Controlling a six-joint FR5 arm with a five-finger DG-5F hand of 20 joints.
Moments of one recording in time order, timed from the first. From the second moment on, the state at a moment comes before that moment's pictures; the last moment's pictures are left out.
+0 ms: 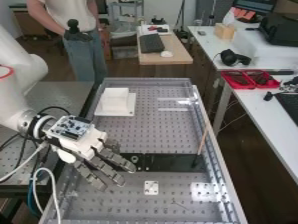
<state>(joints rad) 1.43 -1.90 -2.28 -2.21 -1.35 -0.72</state>
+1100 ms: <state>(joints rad) 1.33 -1.94 -2.23 -2.25 -1.53 -0.79</state>
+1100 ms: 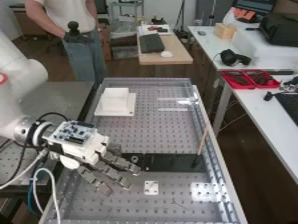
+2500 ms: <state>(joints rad) 1.35 -1.96 -2.24 -2.22 -1.51 -0.76</state>
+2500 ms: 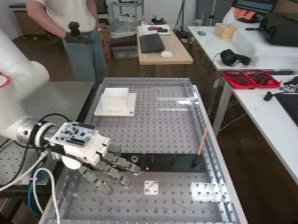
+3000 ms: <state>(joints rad) 1.37 -1.88 -2.25 -2.19 -1.50 -0.75</state>
